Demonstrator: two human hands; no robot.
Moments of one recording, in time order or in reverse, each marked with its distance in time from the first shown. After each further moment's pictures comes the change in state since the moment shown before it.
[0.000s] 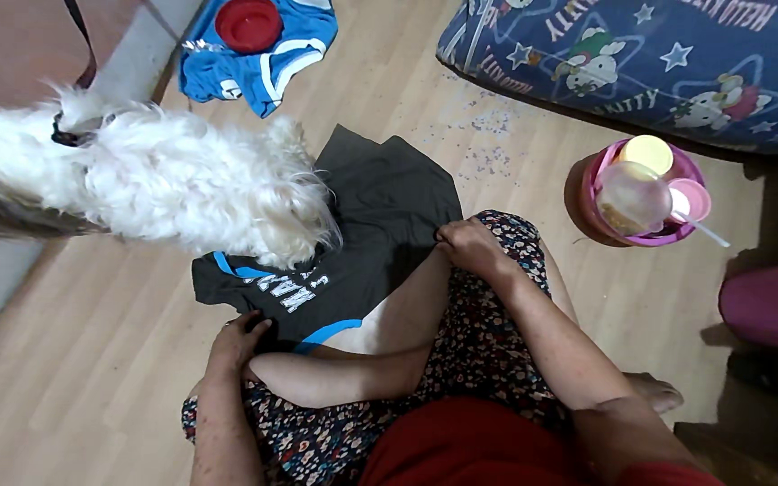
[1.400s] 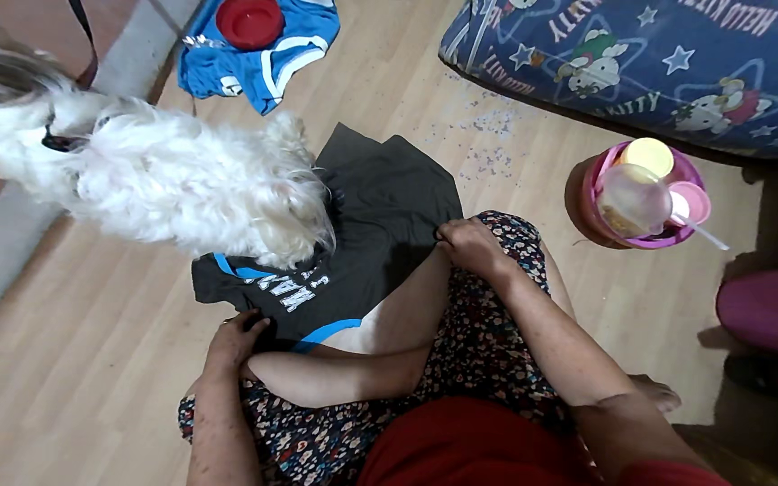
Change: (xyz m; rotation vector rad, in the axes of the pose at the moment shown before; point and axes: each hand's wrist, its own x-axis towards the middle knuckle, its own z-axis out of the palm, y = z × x) left_hand 0.001 -0.001 0.000 0.000 0.001 -0.013; right_hand 0.003 -0.001 -0.001 -0.011 -0.015 0.019
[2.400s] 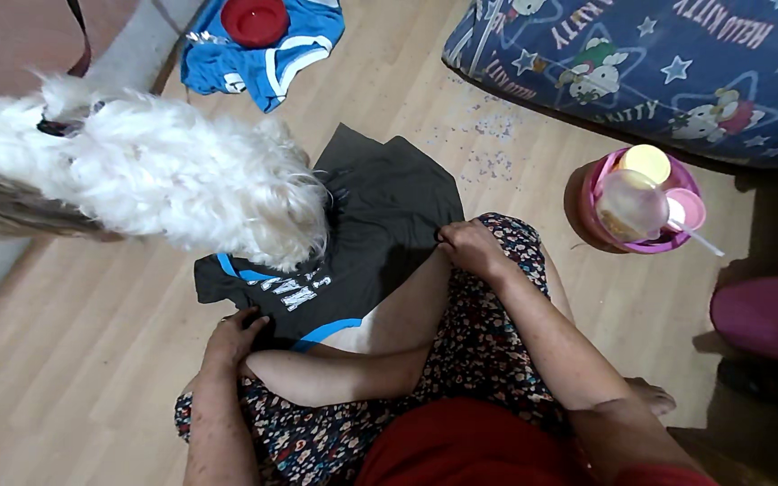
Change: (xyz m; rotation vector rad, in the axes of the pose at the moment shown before) left_hand 0.003 -0.002 0.000 0.003 -0.004 0.014; right_hand 0.000 0.000 0.002 -0.004 0.013 -0.001
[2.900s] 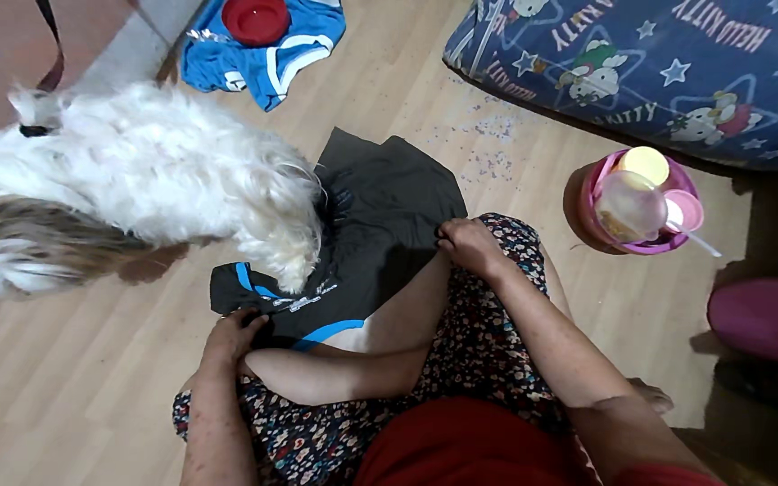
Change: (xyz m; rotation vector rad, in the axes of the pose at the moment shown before) left_hand -0.005 0.004 -0.002 0.033 -0.006 0.008; right_hand 0.005 0.000 0.000 0.043 0.030 0.053
